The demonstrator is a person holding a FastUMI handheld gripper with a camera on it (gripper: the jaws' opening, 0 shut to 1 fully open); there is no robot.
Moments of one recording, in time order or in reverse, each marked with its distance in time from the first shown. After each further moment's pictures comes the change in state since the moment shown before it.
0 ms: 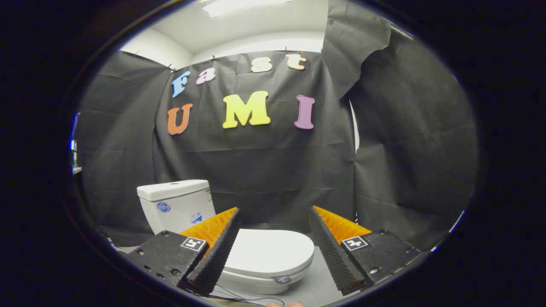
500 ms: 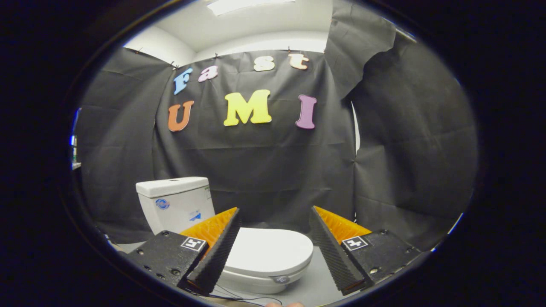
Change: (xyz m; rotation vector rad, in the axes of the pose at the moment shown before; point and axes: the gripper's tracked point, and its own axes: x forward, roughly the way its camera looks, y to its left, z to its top) arm 0.002 0.001 -0.002 -0.024 -0.004 -0.003
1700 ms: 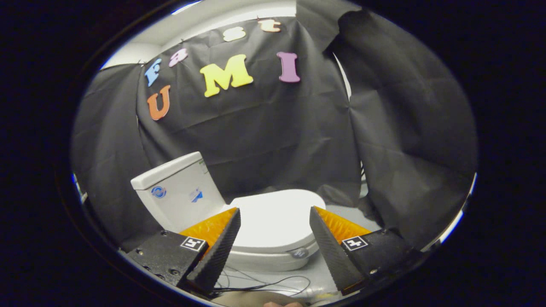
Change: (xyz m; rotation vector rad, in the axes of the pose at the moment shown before) arm 0.024 0.000 -0.093 0.260 0.342 -0.022
